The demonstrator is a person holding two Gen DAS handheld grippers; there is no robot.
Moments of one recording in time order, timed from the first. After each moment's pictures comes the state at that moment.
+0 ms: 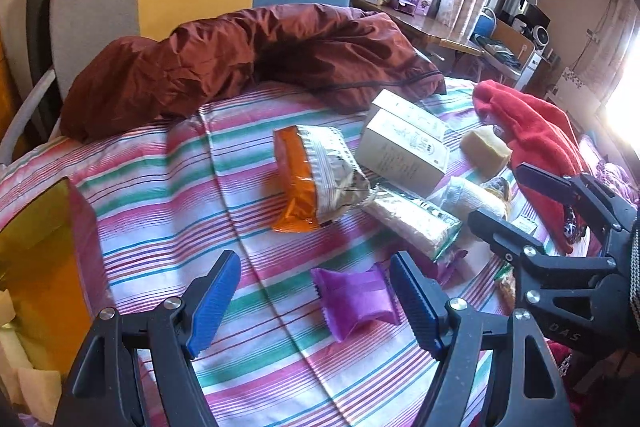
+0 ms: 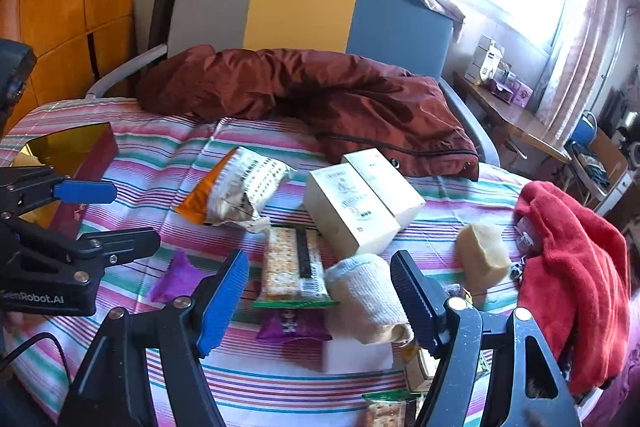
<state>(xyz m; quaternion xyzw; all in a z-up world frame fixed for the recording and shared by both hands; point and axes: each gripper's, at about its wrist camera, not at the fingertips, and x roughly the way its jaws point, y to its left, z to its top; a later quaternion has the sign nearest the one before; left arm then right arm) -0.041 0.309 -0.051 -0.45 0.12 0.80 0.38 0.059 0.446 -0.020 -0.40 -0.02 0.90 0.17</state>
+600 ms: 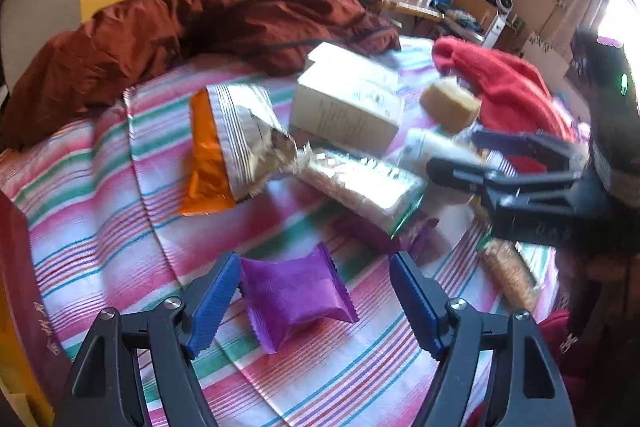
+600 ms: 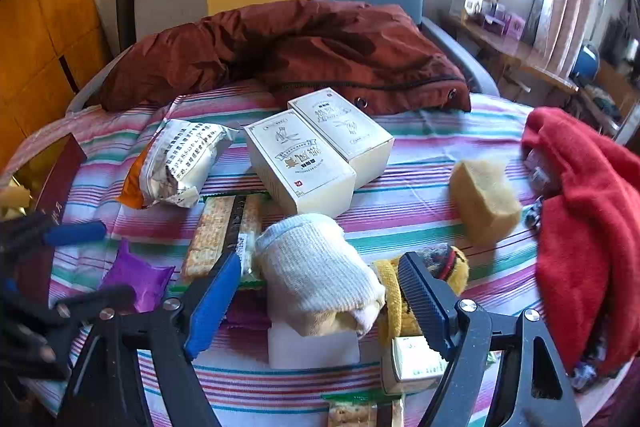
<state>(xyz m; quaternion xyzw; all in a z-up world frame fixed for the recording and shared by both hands) -0.017 0.350 -0.090 -0.47 0.16 0.75 0.44 0.060 0.518 -0.057 -0.44 0.09 0.88 0.16</state>
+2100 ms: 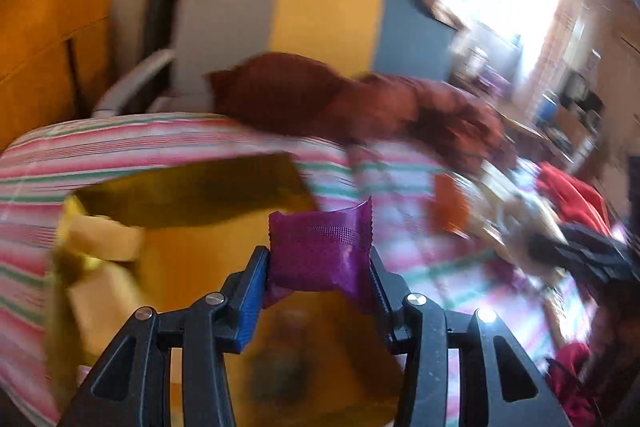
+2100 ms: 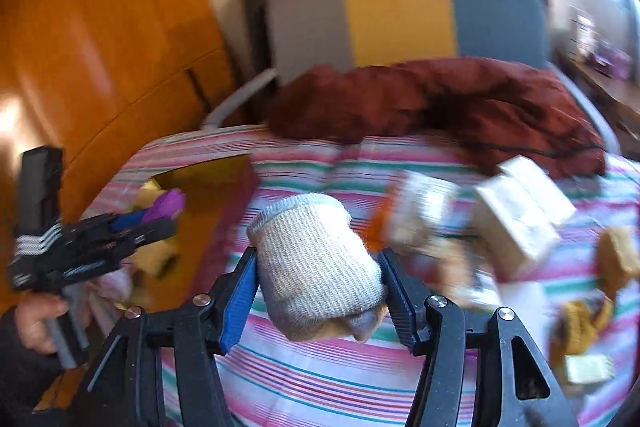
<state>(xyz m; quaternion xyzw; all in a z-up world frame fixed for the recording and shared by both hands) -0.081 0.112 -0.024 -0.40 0.02 0.88 0.25 0.021 0.361 0.005 -0.36 0.11 0.92 -0.08</state>
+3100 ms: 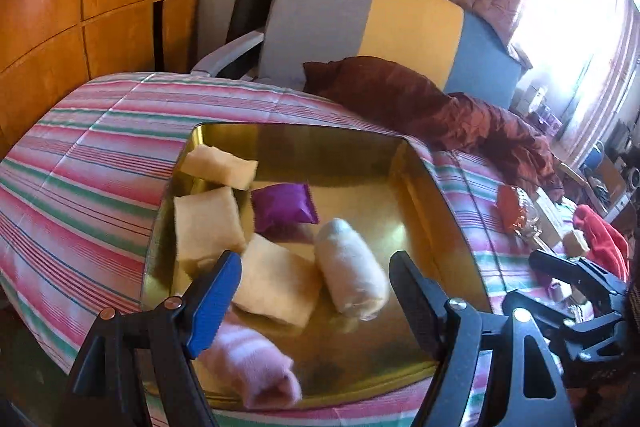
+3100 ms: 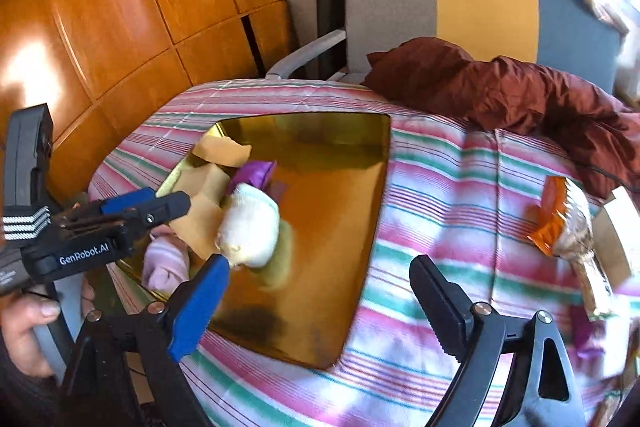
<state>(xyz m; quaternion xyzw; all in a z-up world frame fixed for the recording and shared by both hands) -0.041 0.014 -0.033 -0.41 -0.04 0.90 0.16 0.003 0.222 -0.020 -0.41 0.05 0.91 -0.10</state>
